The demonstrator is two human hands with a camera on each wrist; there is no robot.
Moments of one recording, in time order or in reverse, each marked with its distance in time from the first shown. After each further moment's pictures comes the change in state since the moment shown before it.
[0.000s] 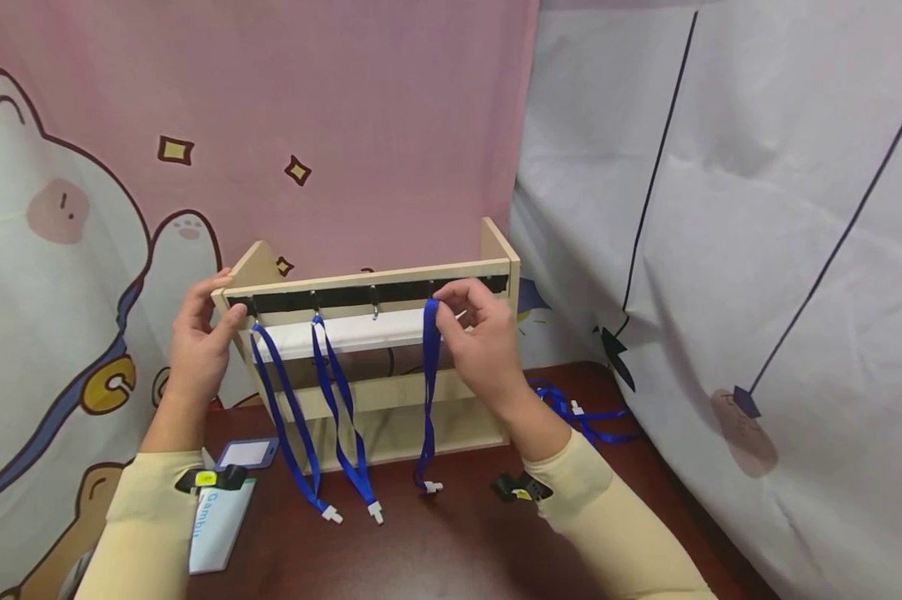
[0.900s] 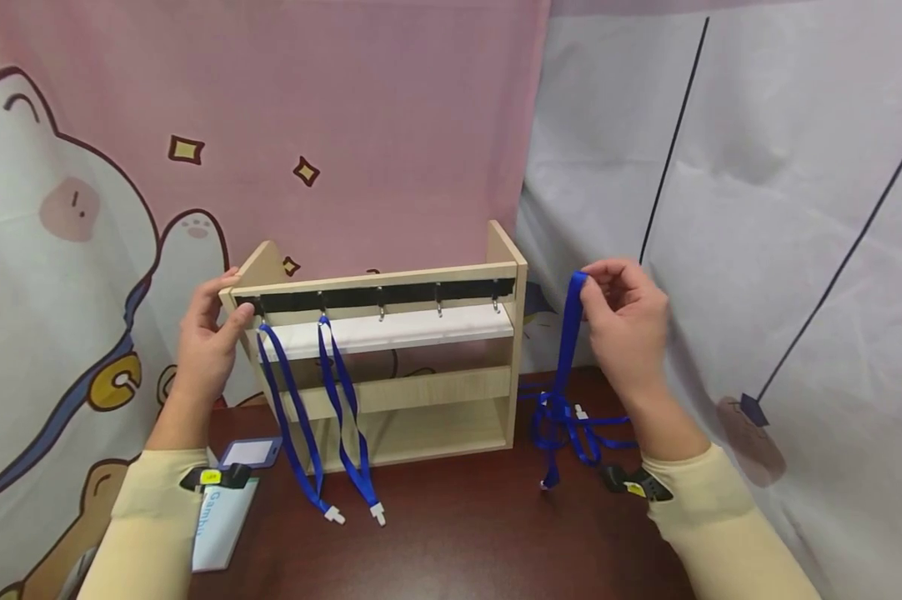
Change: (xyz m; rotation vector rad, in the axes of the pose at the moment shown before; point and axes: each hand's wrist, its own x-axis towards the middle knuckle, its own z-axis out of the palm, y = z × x) left_hand -0.001 0.000 0.000 -0.002 -0.004 0.015; right_hand 0.014 0.003 -0.132 -0.216 0.271 0.075
